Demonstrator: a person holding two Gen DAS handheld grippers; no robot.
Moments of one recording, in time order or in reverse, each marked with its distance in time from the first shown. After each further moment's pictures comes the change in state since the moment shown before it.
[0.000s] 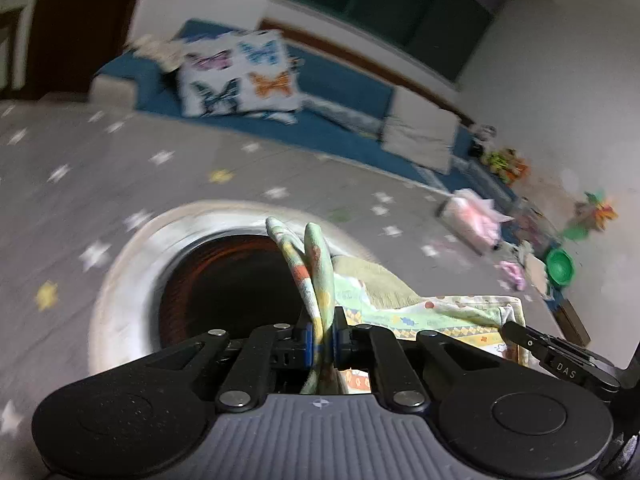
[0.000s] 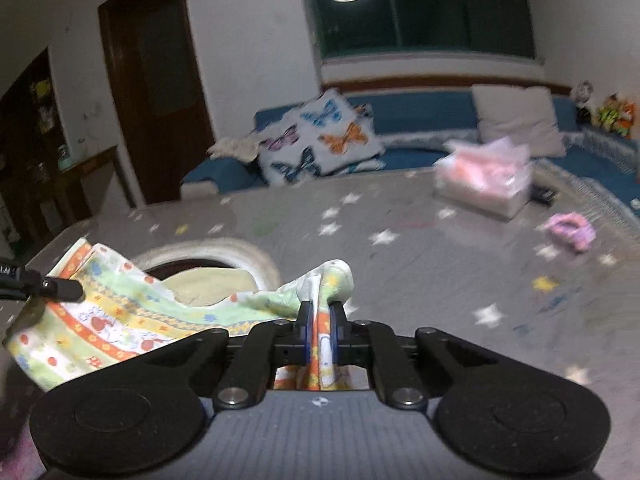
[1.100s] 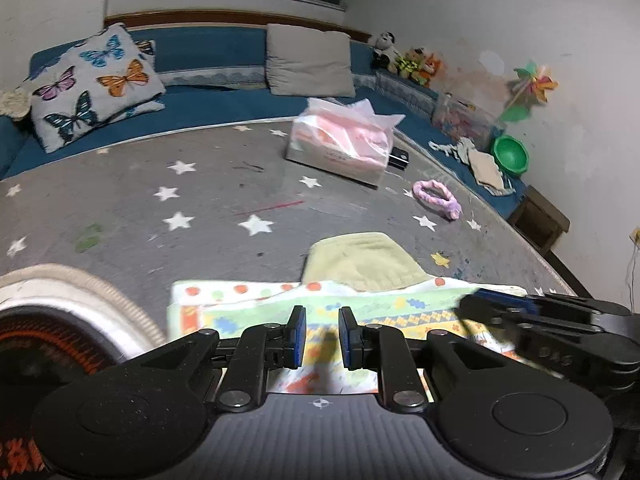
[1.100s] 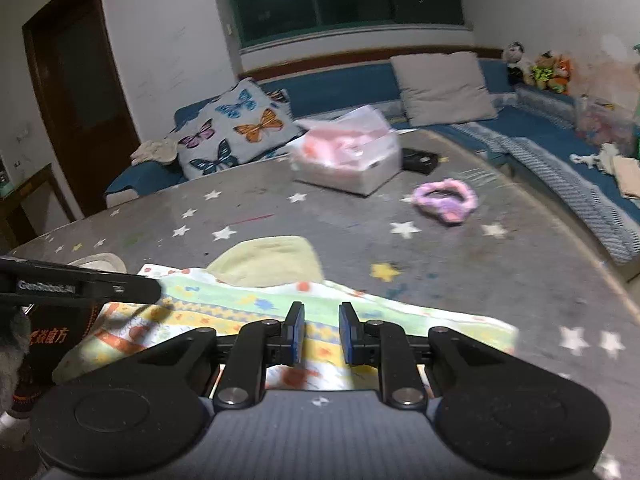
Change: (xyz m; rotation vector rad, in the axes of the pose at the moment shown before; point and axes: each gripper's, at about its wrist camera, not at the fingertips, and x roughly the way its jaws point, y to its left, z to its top) left arm 0.176 -0.178 -0.007 0.353 0.161 -0.122; right arm 0.029 -0.114 -0.001 0.129 0.082 -0.118
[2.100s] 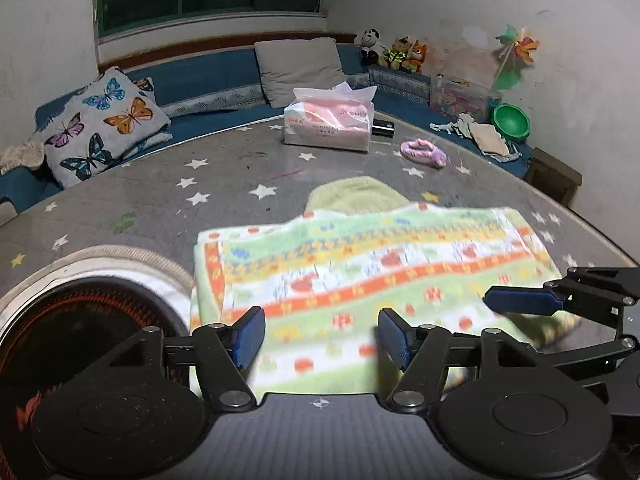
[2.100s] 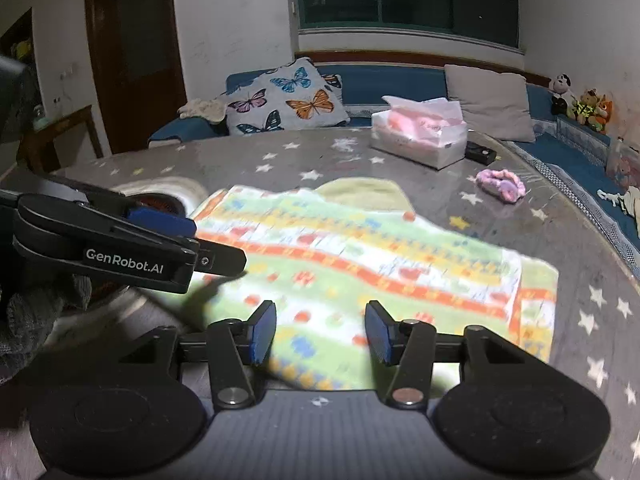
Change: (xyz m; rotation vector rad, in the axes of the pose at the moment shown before) left arm -0.048 -0.023 -0.069 0.164 -0.037 0.103; right arm -0.058 0.070 -0.065 -0.194 0.025 0.028
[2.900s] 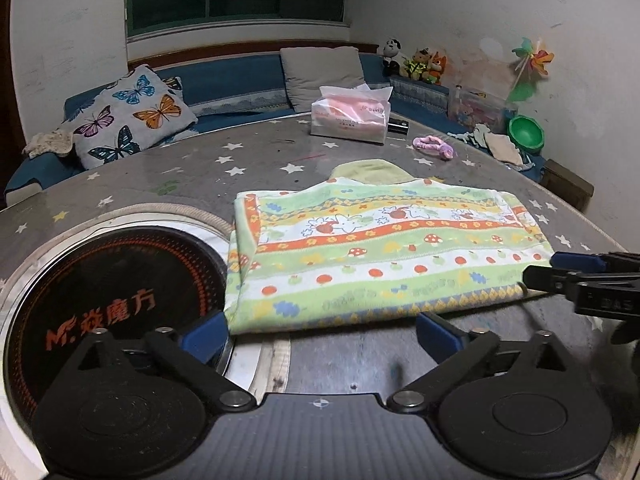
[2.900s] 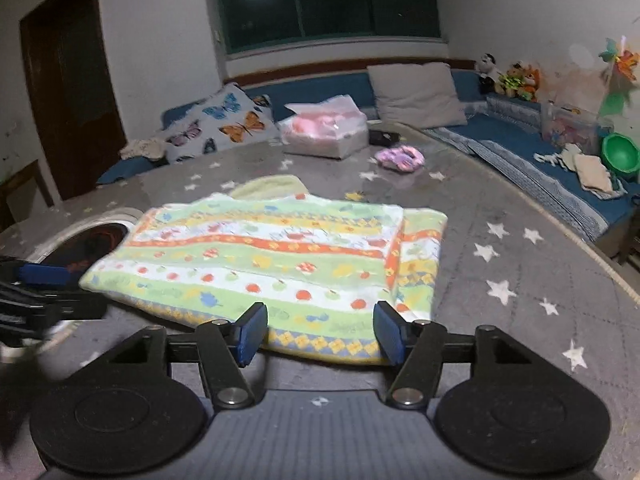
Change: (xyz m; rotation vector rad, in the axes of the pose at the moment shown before) left arm -0.045 0.003 -0.043 -0.053 -0.040 0.046; right arm -0.044 -0.054 -0.037 0.198 -0.061 -0.133
